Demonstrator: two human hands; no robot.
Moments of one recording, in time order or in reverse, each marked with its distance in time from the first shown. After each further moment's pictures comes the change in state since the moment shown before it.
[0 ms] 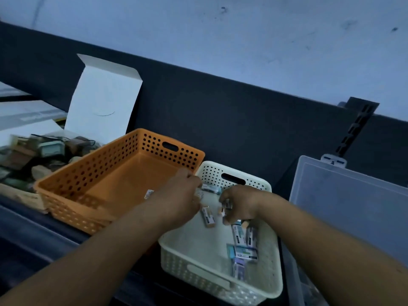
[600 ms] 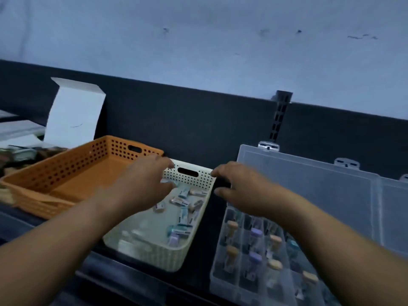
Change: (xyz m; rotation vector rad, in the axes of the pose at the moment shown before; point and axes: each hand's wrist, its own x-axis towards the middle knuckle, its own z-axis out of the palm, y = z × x) left_hand -0.028 0.098 0.002 0.344 0.244 0.017; right_hand -0.152 0.077 -0.014 0.136 0.482 -0.224
